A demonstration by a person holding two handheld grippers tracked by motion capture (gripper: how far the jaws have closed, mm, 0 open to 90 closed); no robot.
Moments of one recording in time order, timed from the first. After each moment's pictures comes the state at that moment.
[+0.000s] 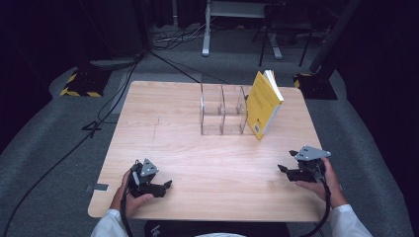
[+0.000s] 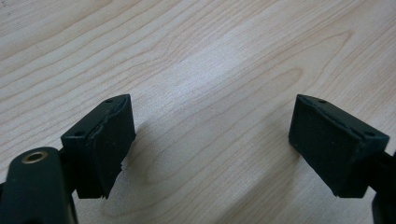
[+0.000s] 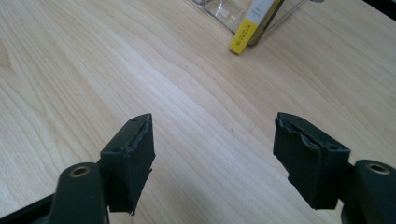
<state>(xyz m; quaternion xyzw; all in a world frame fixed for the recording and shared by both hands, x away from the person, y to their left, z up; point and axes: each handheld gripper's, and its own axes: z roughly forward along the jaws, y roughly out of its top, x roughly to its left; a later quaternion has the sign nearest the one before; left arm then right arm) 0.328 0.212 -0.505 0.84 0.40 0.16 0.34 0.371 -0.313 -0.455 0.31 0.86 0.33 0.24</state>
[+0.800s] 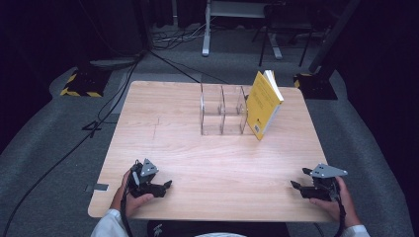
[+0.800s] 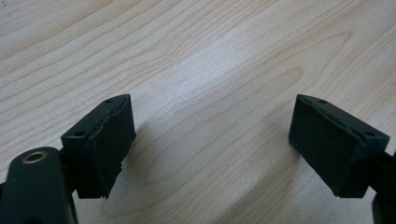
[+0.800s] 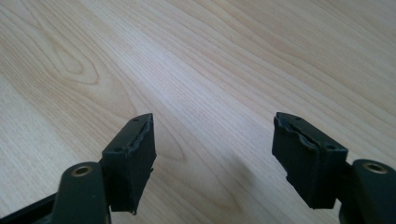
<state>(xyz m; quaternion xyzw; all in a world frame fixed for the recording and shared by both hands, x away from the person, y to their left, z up) 0.328 0.212 -0.505 0.84 0.40 0.16 0.34 0.331 -0.359 -0.487 0.36 0.85 0.33 0.22</state>
